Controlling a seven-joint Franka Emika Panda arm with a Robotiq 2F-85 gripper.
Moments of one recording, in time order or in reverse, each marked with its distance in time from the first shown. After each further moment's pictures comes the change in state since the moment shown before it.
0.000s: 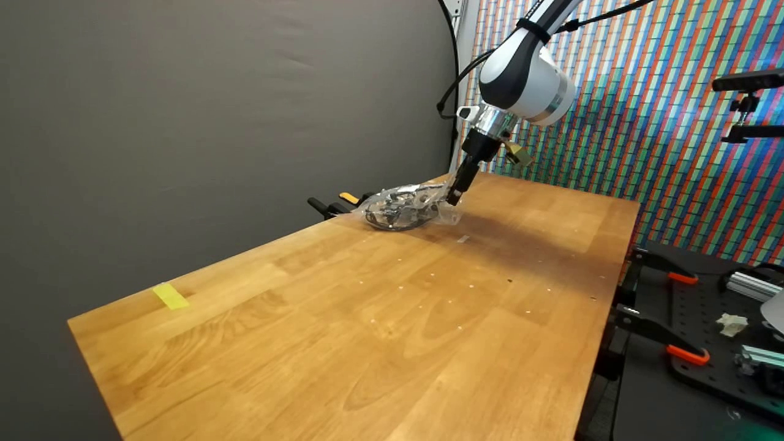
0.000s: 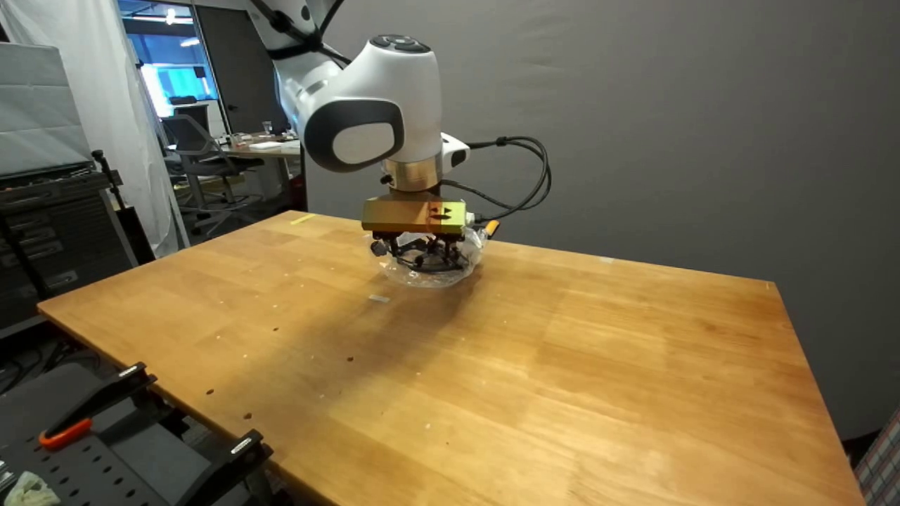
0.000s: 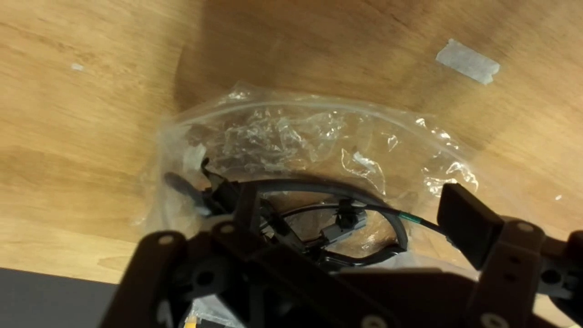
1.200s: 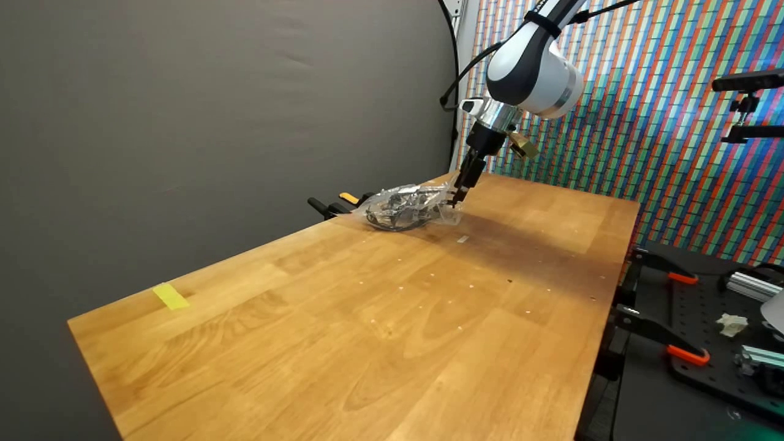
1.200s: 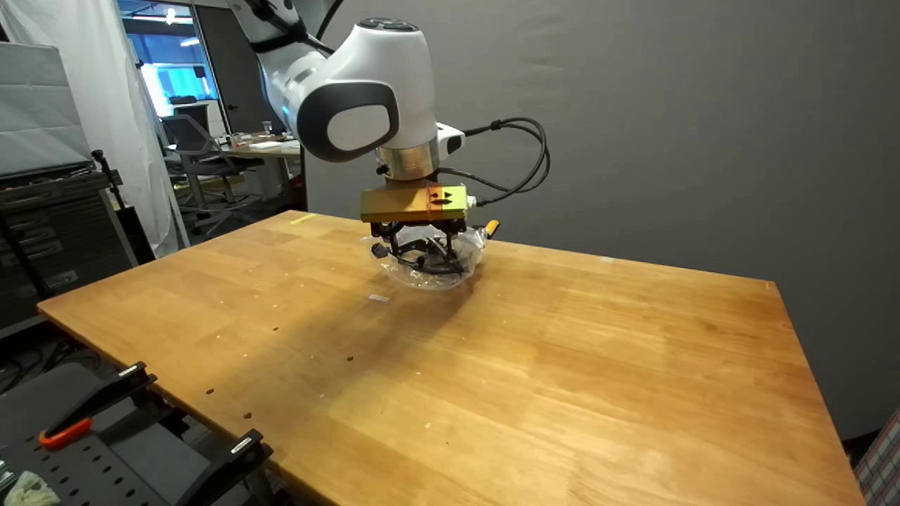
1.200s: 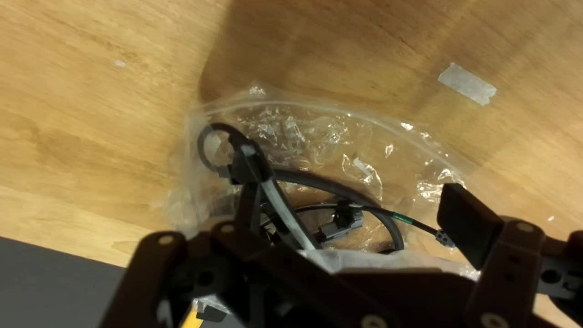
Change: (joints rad) arm 0.053 -0.070 -0.061 -0.040 -0.059 -0.004 0.016
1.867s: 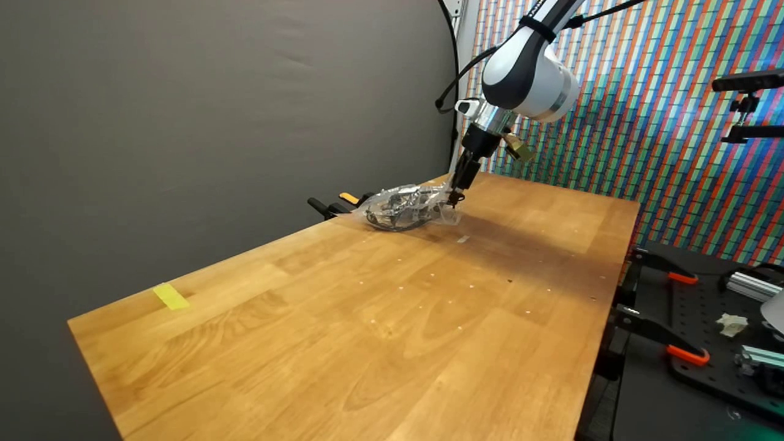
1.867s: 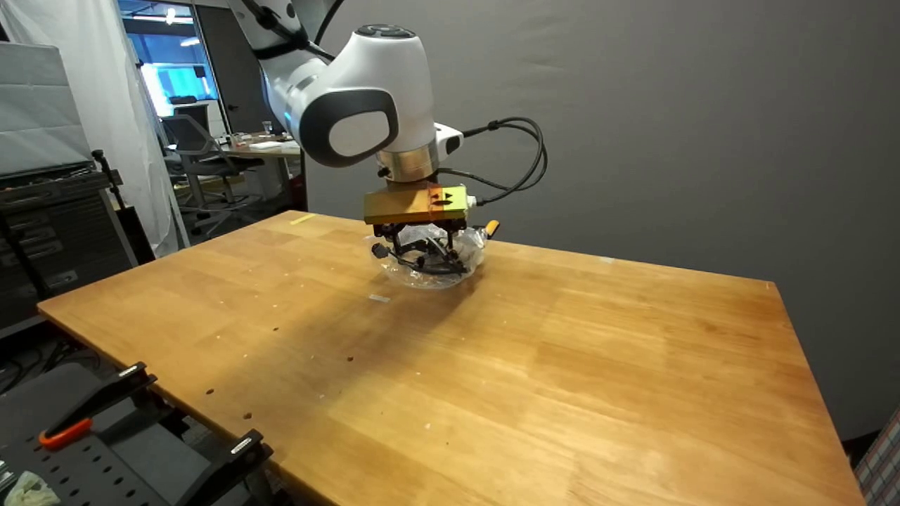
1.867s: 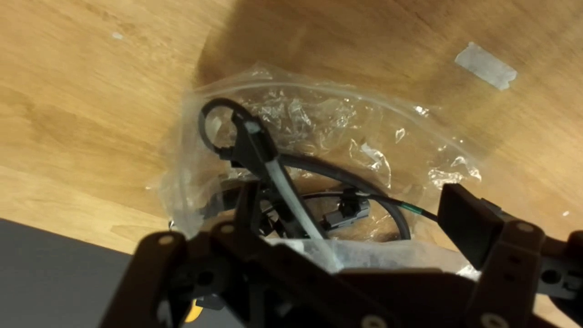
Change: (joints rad) arm 0.017 0.029 0.000 0.020 -0.001 0.045 -0.011
